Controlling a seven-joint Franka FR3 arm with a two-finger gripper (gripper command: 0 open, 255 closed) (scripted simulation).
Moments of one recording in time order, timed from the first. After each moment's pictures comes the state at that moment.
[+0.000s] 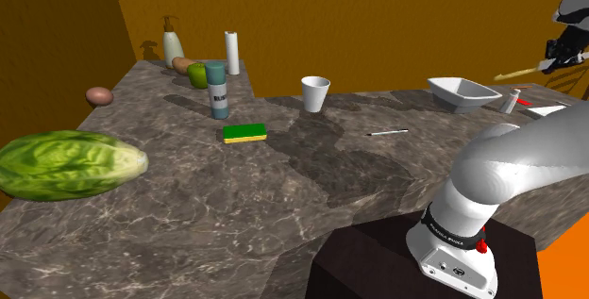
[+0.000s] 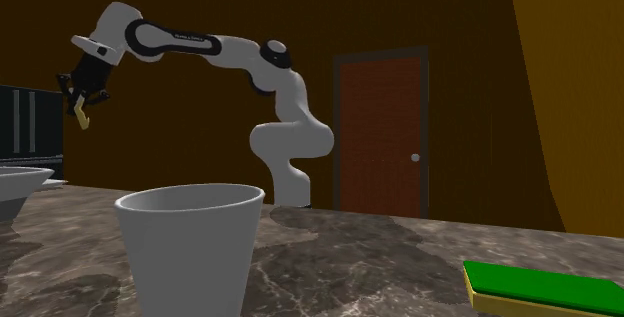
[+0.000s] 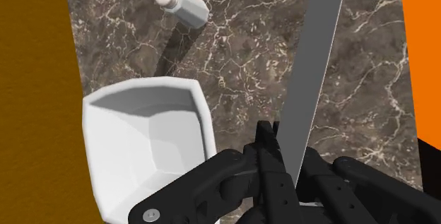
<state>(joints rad) -0.18 -0.68 -1.27 -1.90 -0.72 2.05 -1.96</state>
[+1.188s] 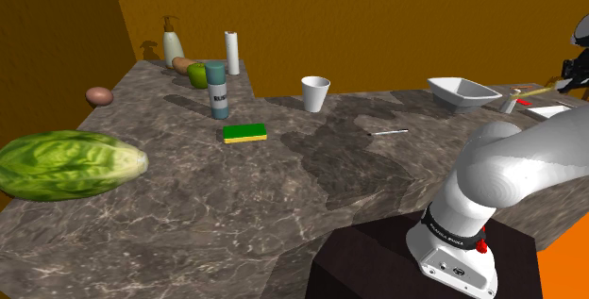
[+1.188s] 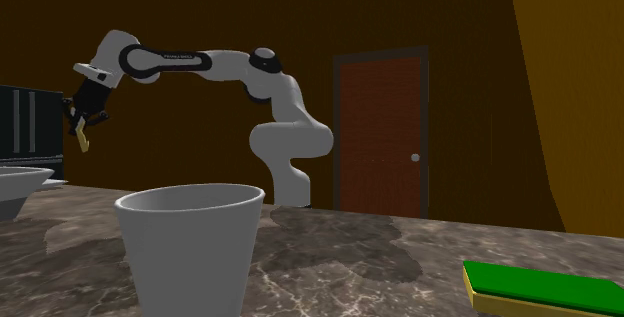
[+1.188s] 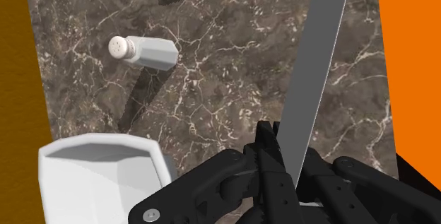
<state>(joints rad) -0.06 -0.74 -1.51 -1.82 -0.78 2.12 -2.07</state>
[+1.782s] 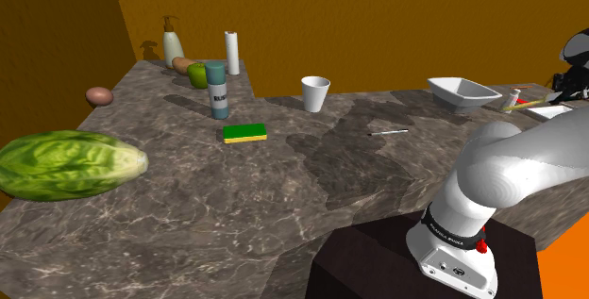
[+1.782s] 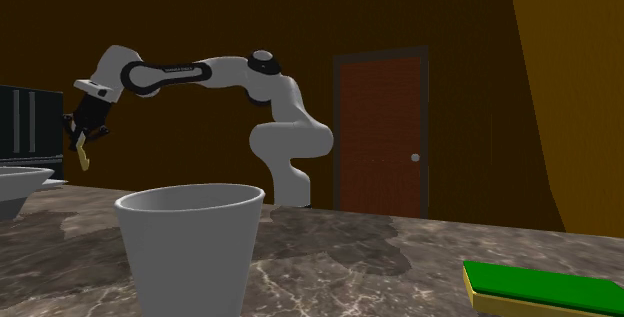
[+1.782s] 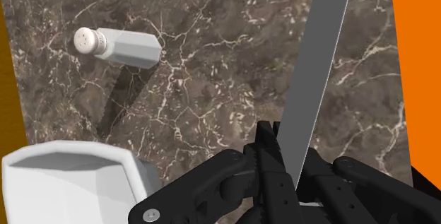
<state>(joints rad) -0.06 -0.76 -1.57 -1.90 -0.83 2.21 -2.04</state>
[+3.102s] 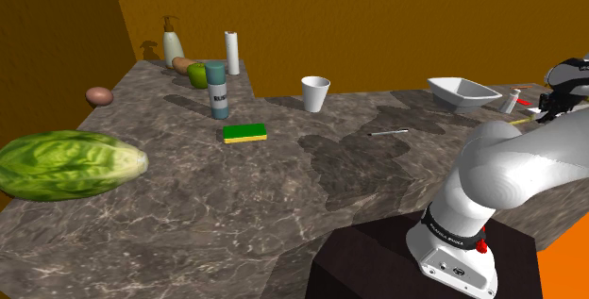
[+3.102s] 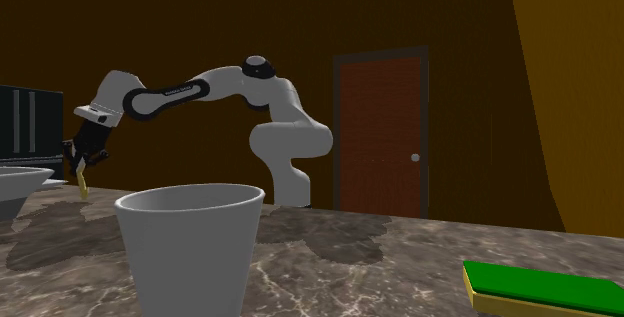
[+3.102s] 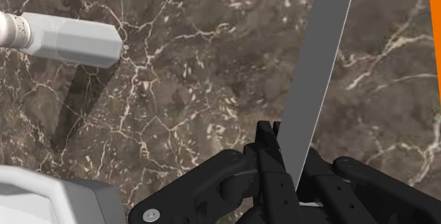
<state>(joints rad) 0.00 -0.80 -1.72 -1.98 -0.94 2.36 -1.98</state>
